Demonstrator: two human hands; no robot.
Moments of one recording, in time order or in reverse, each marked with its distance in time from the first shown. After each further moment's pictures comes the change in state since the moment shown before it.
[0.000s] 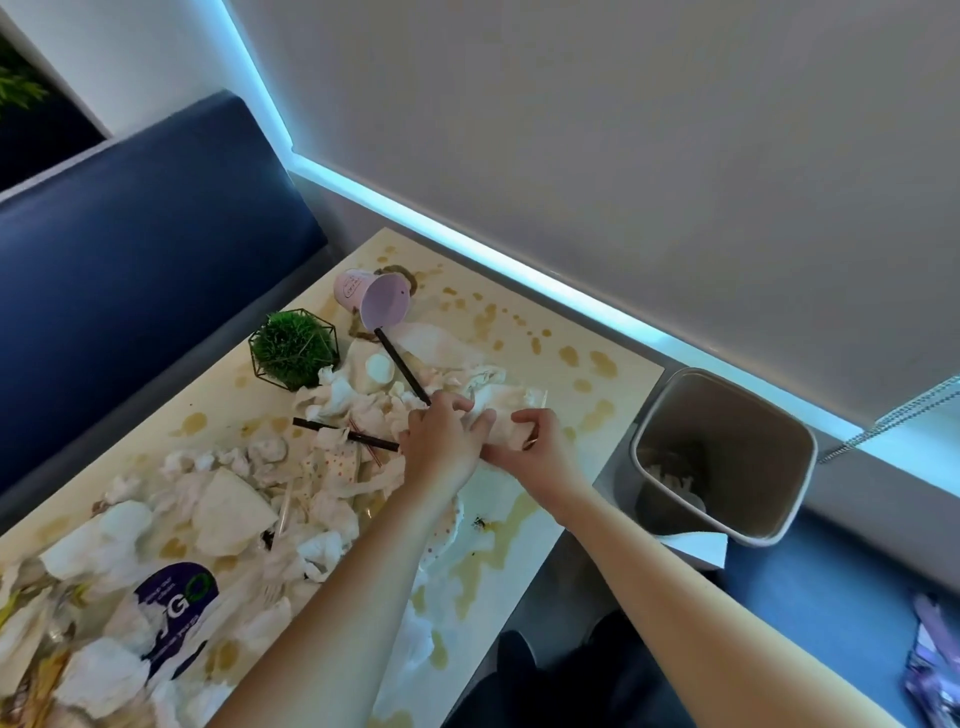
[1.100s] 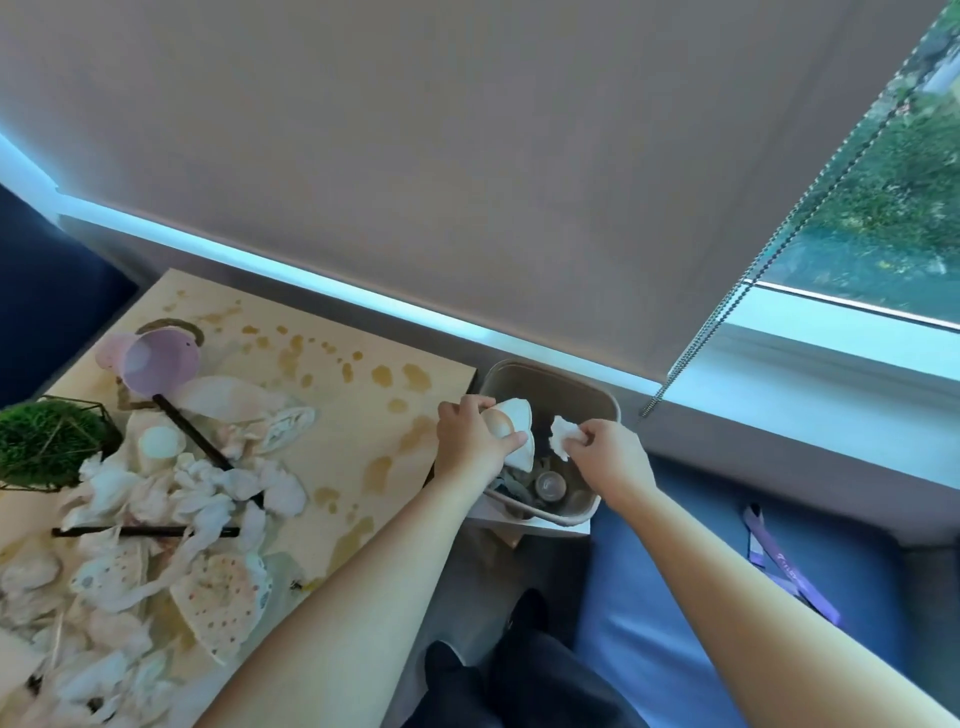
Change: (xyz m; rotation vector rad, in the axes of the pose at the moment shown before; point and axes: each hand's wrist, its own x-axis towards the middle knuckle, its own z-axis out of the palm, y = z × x) left_hand -0.023 0.163 0.184 -0.003 -0.312 0.140; right_hand -0.002 0.090 -0.255 -0.484 0.378 0.253
